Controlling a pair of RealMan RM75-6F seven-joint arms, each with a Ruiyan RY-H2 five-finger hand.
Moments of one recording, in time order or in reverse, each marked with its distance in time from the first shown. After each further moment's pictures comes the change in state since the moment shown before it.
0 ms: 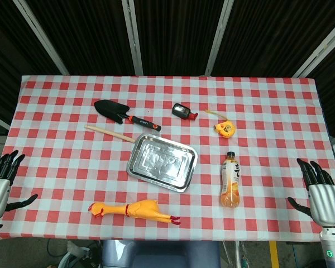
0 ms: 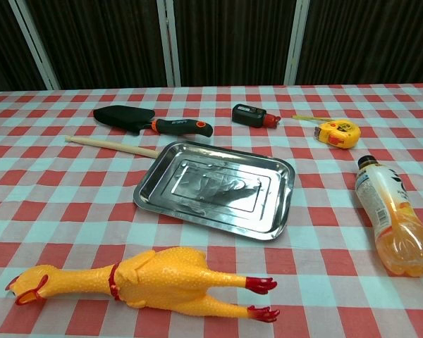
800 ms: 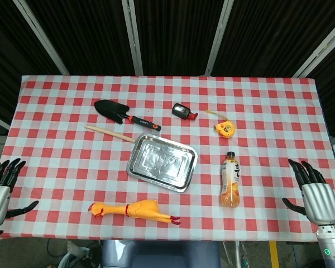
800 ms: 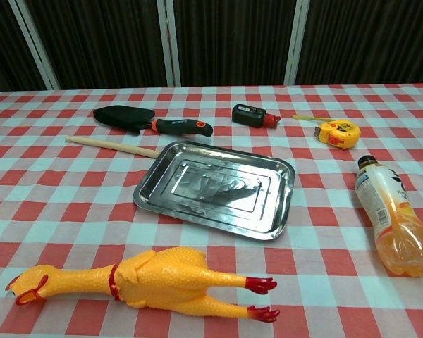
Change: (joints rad) left arm 0.032 -0.002 0.031 -0.040 0.038 0.027 0.010; right arm 0.024 0.006 -0.019 0.029 -0.042 -0.027 0.055
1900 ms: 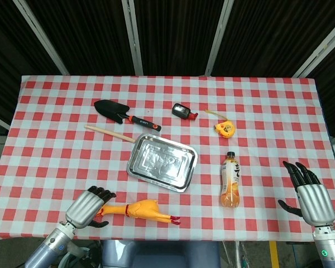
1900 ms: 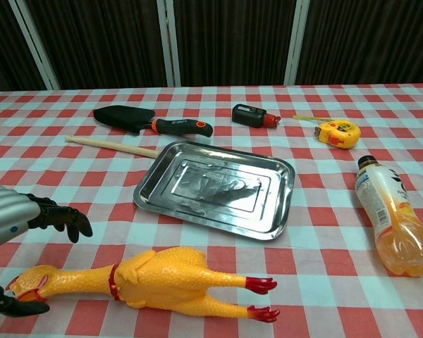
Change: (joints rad) left arm -0.240 -0.318 0.040 -0.013 0.049 -0.450 0.328; right arm 0.006 -0.007 -0.019 0.000 -0.022 0.001 0.017
